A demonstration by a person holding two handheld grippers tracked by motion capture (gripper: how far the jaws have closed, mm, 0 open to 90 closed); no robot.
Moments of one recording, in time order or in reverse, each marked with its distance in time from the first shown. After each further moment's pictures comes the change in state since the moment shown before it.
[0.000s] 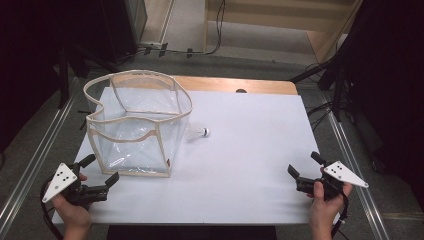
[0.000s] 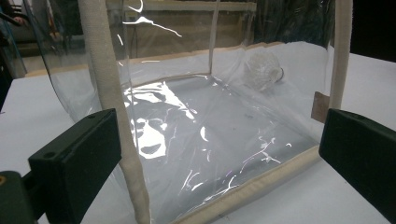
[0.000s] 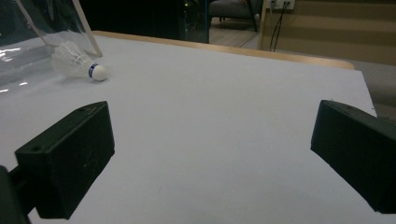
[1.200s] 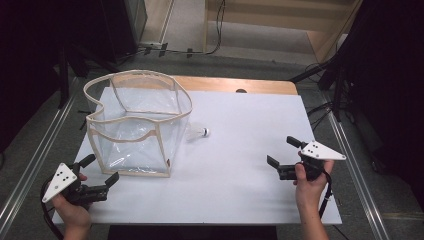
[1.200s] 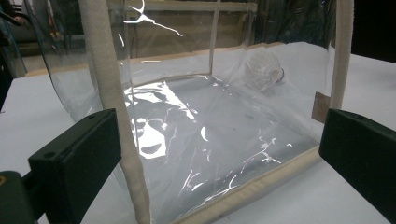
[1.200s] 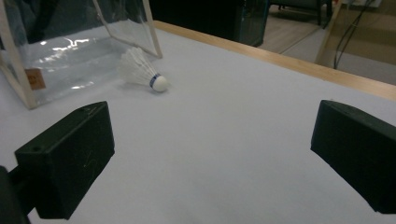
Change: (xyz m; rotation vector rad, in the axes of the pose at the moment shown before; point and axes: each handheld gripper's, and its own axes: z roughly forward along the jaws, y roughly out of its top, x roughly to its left) left arm 0.000 0.000 0.001 -0.003 0.000 -0.004; right arm 0.031 0.052 0.045 0.078 0.224 -0.102
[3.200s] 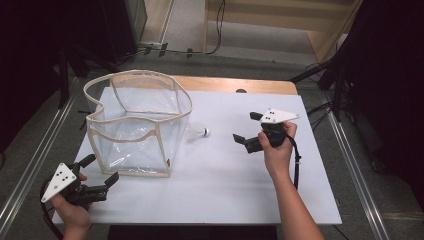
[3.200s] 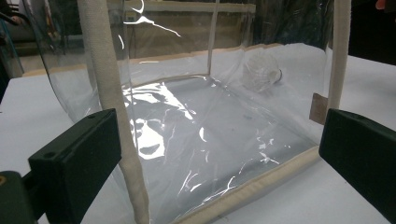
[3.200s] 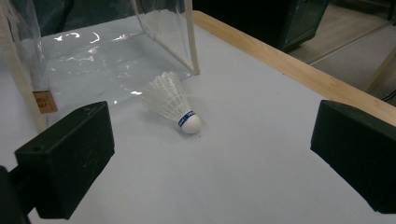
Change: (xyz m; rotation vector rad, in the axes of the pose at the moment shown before) left arm 0.001 0.000 -0.001 -0.002 -0.008 -0.005; right arm 0.014 0.069 0.100 0.107 0.170 -0.111
